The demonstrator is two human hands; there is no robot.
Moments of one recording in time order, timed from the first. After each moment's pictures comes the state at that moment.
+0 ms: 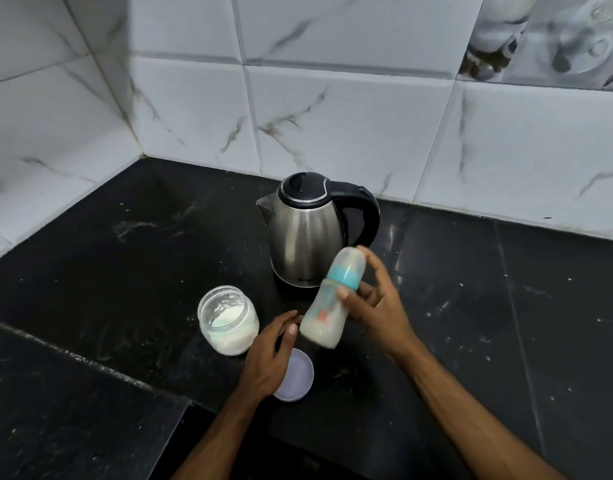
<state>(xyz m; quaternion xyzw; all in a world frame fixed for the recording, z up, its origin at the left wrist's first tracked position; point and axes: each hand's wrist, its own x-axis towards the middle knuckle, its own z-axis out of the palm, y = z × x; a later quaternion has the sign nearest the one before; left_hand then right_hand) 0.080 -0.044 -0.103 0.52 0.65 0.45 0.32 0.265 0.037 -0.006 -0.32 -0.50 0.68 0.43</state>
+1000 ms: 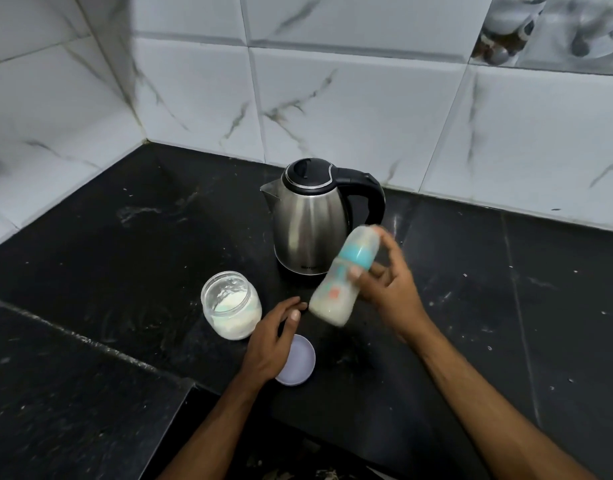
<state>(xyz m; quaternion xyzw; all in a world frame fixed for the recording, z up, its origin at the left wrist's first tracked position) 0.080 -0.044 -0.101 0.52 0.65 0.46 0.31 0.271 0.045 0.005 -0.31 -0.50 0.68 0.45</state>
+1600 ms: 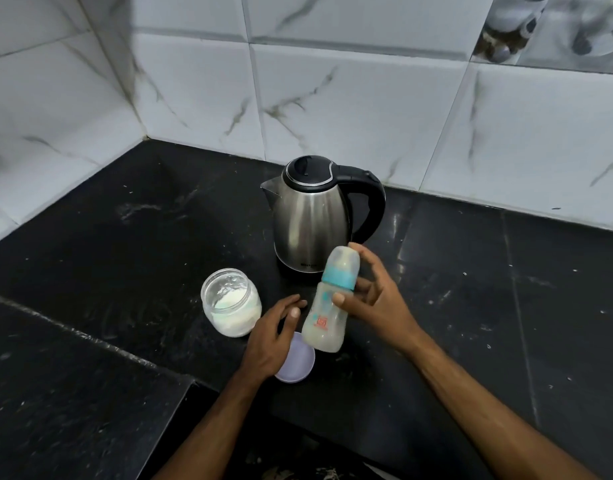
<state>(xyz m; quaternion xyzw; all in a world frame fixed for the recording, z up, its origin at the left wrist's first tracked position) 0.081 -0.046 -0.104 0.52 0.65 0.46 0.31 0.274 0.028 -0.004 -0.31 -0.57 0.68 0.35</state>
